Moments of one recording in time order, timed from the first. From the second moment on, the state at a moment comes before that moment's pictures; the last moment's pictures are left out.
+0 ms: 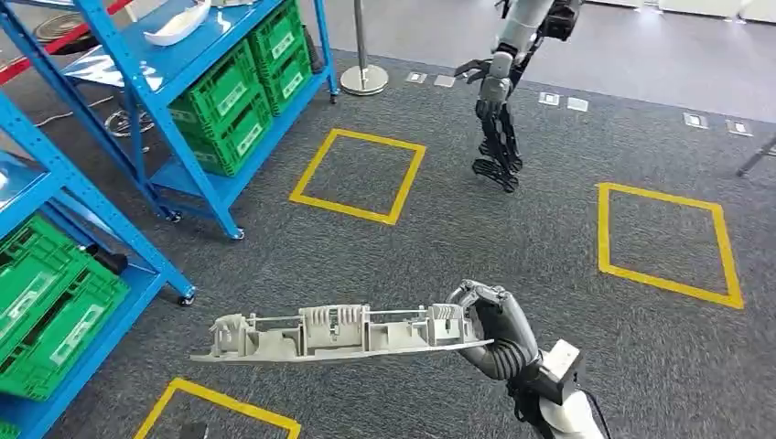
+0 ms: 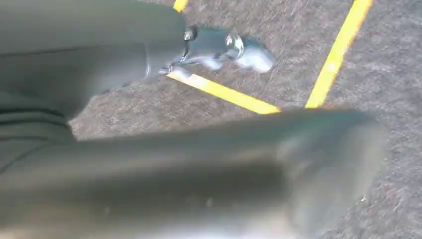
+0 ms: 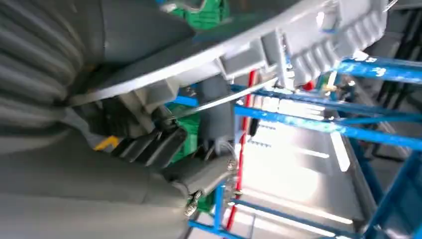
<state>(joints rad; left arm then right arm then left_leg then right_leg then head) -0.06 -0.03 0.45 -0.20 -0.22 0.20 -0.34 -0.05 -0.02 0.27 -1.49 0.11 0.35 -0.70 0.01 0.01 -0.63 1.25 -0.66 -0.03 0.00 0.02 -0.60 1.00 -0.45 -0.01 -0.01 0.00</state>
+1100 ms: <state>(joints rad) -0.06 -0.02 0.45 -0.20 -0.24 0.20 -0.33 -0.02 -0.02 0.28 -1.49 0.10 0.34 -0.70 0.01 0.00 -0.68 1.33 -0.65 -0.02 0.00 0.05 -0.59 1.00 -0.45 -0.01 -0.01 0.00</state>
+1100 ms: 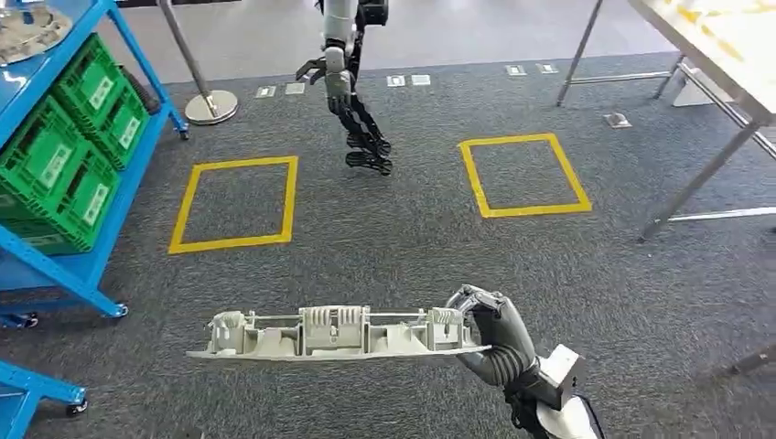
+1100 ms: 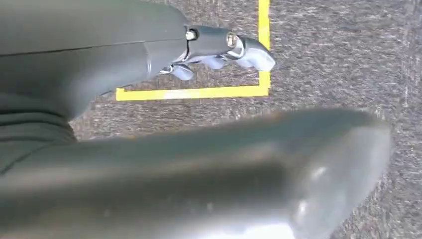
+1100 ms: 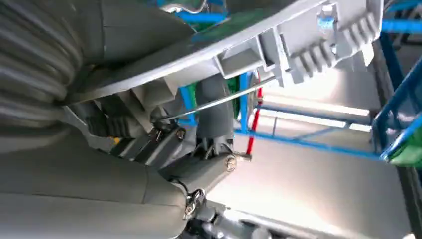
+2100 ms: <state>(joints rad) -0.07 -0.02 0.45 -0.20 -0.26 0.19 -0.33 0.00 -0.01 0.27 -1.53 0.13 0.34 -0.70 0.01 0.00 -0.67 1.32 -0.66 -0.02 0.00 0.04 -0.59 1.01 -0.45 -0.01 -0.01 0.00</state>
